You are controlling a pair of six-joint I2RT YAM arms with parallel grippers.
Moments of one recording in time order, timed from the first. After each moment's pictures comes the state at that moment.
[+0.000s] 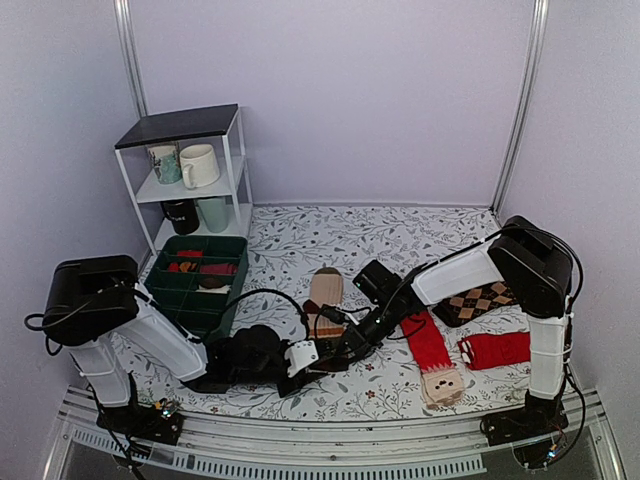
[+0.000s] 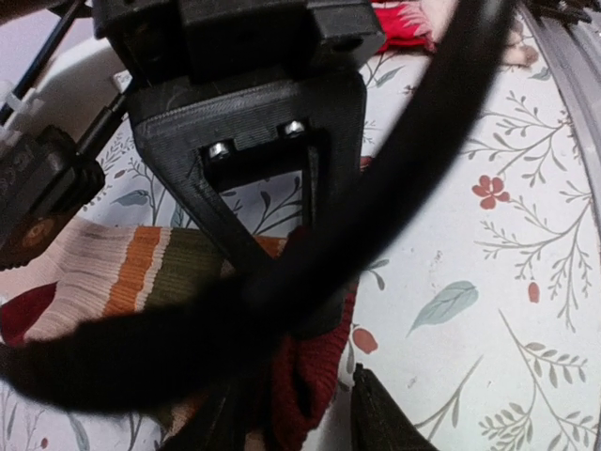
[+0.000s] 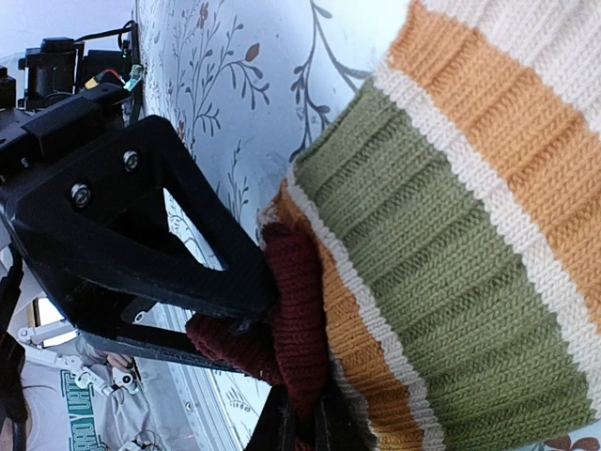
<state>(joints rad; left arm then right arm) -1.19 1.79 0.48 0.76 -0.07 0.21 0.86 2.06 1.14 -0.29 -0.85 0.22</state>
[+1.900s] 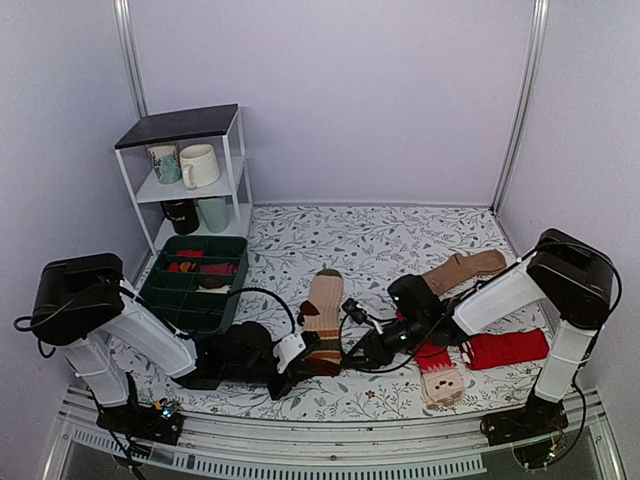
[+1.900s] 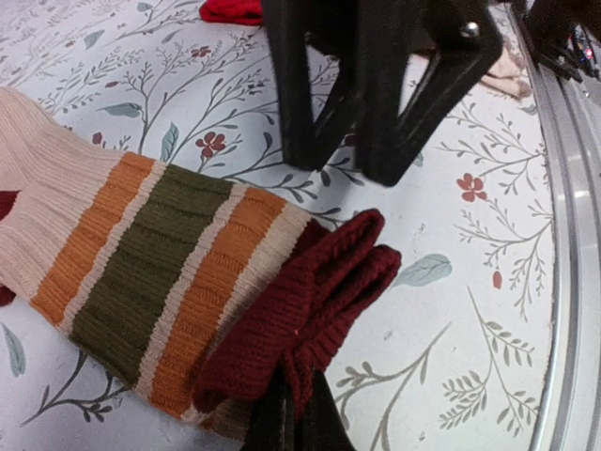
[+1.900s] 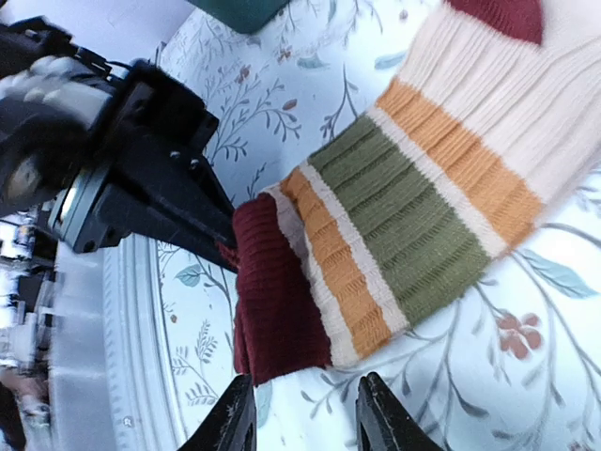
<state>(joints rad) -1.15 1.72 0.43 0.67 0.03 -0.05 0.87 1.82 0.72 0.33 -0.68 0.30</state>
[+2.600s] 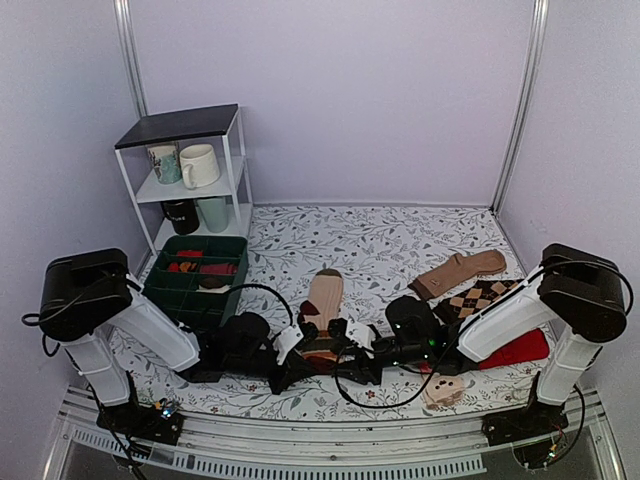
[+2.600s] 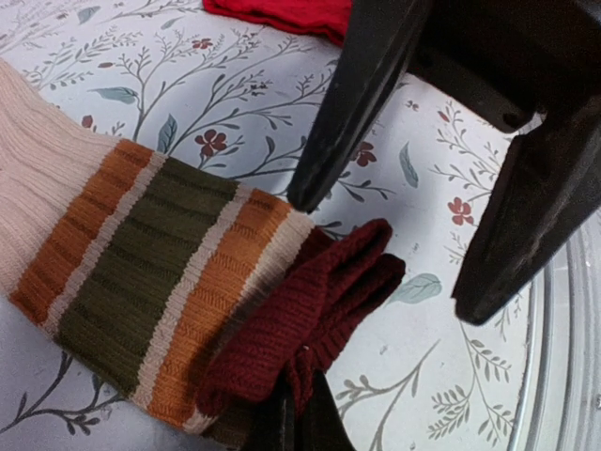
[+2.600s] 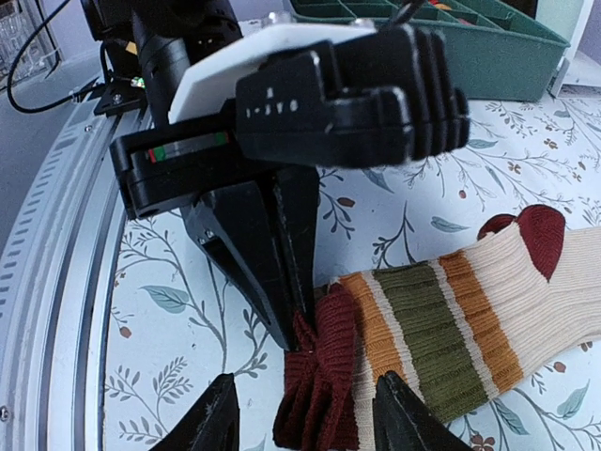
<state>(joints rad) -1.08 1.76 0.45 0.69 0.18 -0.16 1.08 1.74 0.59 0.67 -0.32 -0.12</state>
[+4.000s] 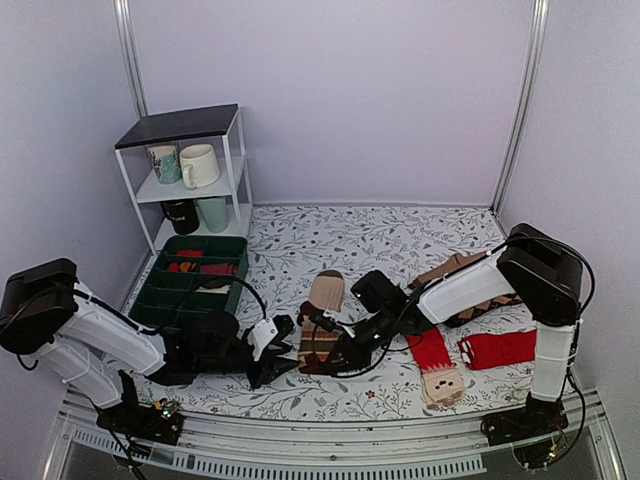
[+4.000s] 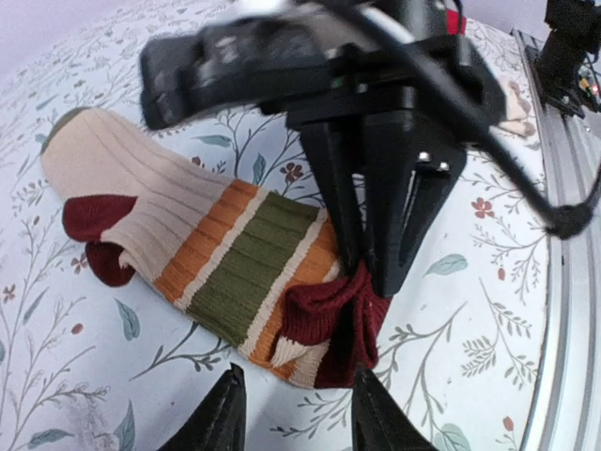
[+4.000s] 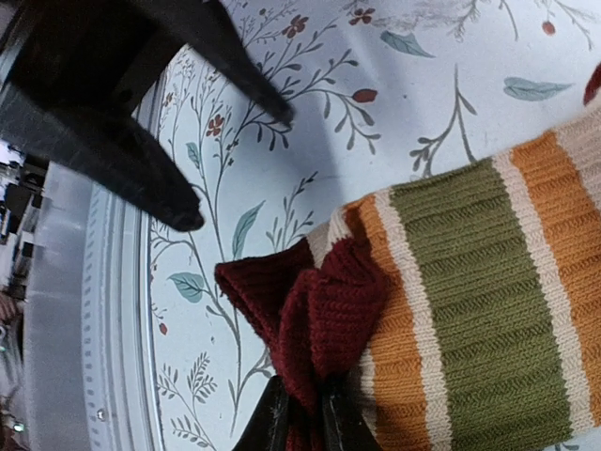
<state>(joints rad) -1.07 1.48 0.31 0.66 0.04 -0.02 0.95 1.97 0.98 0.08 -0.69 0.03</state>
